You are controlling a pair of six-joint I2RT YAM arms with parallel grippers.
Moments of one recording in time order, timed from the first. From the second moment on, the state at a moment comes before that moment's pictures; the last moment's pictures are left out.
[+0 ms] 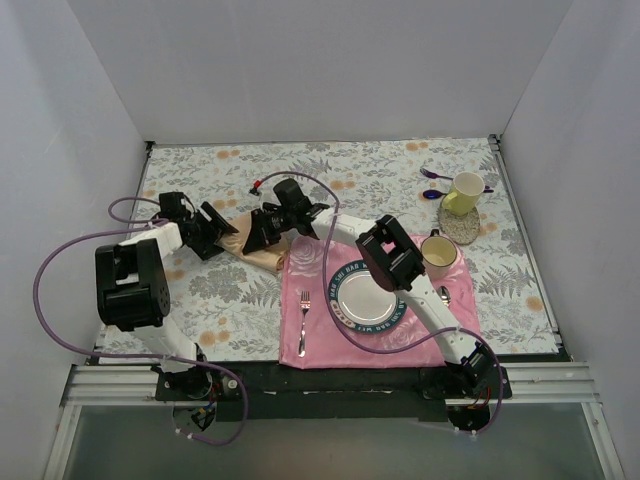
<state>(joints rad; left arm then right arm) 0.16 1.68 0.91 -0.20 0.38 -0.67 0.82 2.60 2.05 -0.01 -0.82 0.54</state>
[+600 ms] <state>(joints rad) 0.16 1.75 0.95 -0.15 0.36 -0.64 0.81 2.60 2.12 -0.17 -0.80 0.39</state>
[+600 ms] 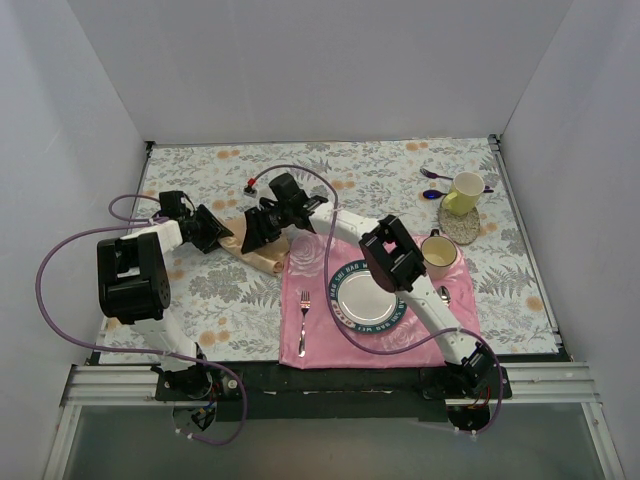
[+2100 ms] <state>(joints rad) 0.19 1.77 0.97 -0.17 0.45 -0.65 1.12 2.51 2.14 -0.41 0.22 -0.33</state>
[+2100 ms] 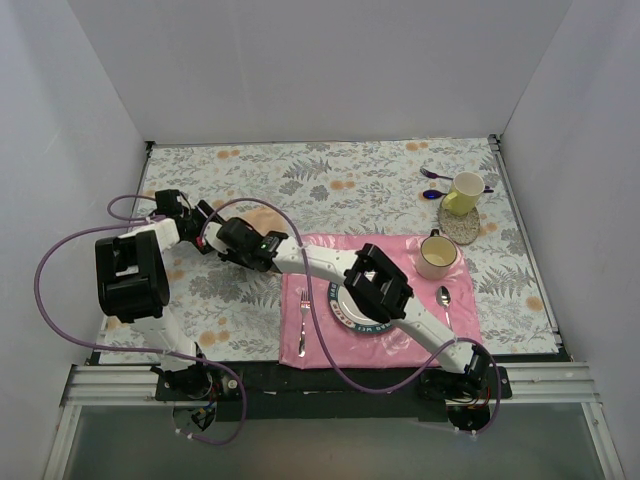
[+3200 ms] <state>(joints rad) 0.20 1.67 0.87 -0.15 0.43 -0.75 0.81 2.55 1.82 0.30 -0.83 0.90</state>
